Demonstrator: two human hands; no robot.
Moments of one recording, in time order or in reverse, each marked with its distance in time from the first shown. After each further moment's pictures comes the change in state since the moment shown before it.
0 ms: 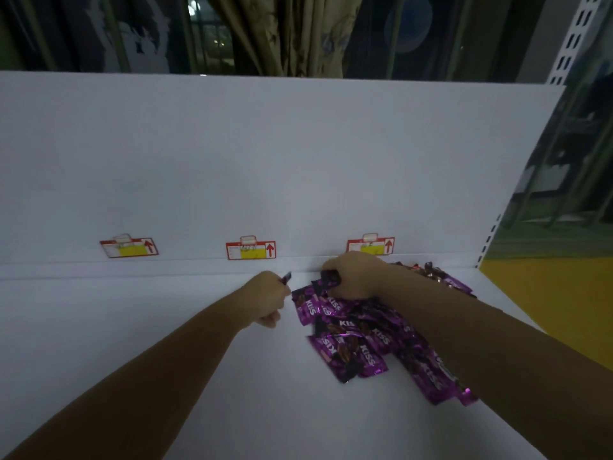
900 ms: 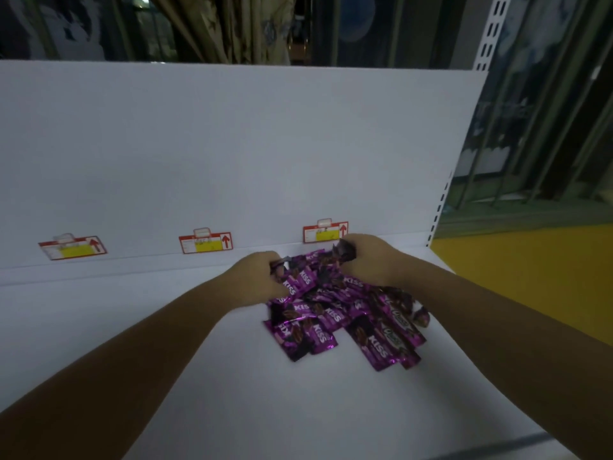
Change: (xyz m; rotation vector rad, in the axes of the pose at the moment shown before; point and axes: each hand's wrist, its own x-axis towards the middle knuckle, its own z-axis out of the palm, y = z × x) left_hand -0.006 0.022 0.030 0.272 -0.094 0.526; right_hand -0.083 0.045 -0.009 0.466 0.215 0.203
